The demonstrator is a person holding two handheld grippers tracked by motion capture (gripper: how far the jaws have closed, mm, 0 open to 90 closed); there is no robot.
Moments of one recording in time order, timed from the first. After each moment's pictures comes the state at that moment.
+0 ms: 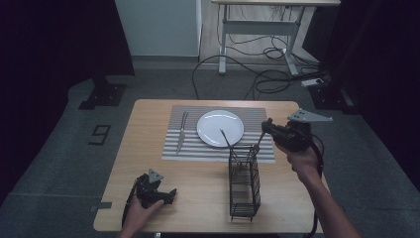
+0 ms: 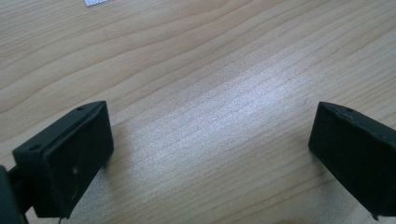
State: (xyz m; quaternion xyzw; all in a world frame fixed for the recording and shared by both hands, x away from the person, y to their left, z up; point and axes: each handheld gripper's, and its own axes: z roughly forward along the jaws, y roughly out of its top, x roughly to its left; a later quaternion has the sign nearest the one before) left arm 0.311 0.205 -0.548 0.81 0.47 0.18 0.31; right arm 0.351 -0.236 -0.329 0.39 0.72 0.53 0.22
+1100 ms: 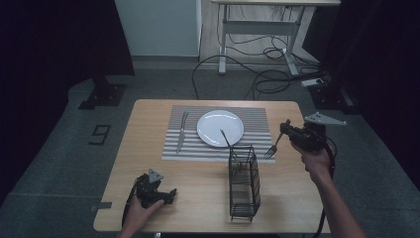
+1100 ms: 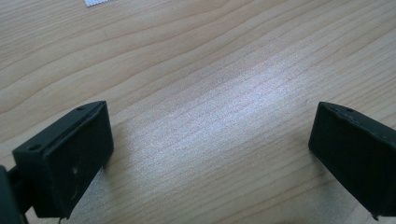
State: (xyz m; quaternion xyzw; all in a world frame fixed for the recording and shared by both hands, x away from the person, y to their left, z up) left arm 0.311 0.205 -0.548 0.81 0.47 0.18 0.31; right arm 0.372 -0.284 -0.367 0.45 0.70 0.49 0.24
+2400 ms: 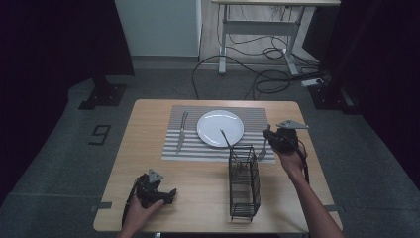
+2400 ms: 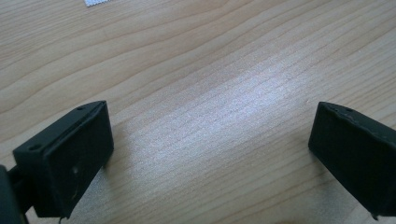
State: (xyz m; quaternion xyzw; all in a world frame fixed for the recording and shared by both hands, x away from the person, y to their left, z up) left arm 0.311 0.205 -0.548 0.81 0.47 0.18 0.31; right arm 0.421 -0.247 -0.447 0.47 0.73 0.43 0.25
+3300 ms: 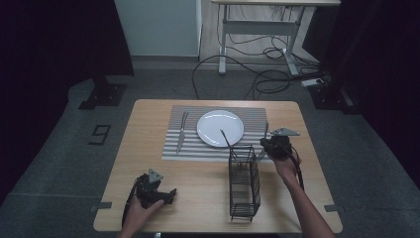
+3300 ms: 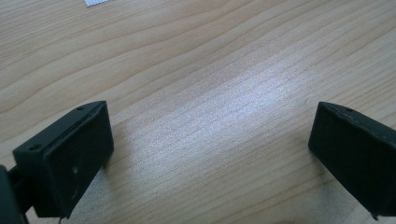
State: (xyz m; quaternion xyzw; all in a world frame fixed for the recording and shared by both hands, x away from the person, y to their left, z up) left arm 0.311 0.205 -0.548 0.81 0.47 0.18 0.31; right arm 0.428 -0.242 -0.488 0.49 0.74 0.40 0.24
